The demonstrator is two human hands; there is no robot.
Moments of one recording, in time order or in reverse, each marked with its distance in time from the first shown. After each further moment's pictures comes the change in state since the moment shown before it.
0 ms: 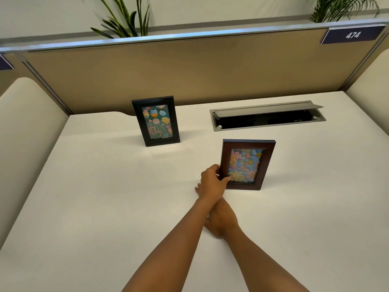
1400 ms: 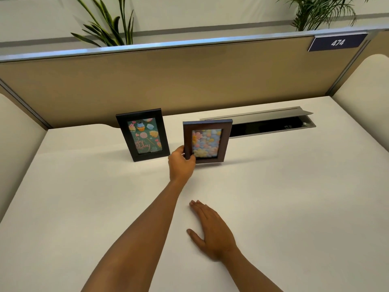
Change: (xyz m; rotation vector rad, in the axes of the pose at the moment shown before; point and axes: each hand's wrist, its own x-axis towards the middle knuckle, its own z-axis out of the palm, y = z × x) left_hand 0.117 -0.002 -0.060 -0.094 0.249 0.211; right_hand -0.002 -0.007 -0.012 0.114 0.186 -0.098
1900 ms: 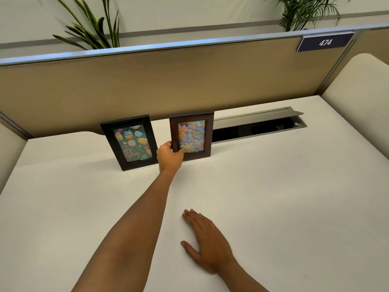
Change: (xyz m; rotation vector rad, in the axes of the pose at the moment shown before) left_hand 0.060 0.001 0.011 0.057 0.037 -0.115; right_hand 0.002 0.001 0.000 -0.021 -0.009 -0.015
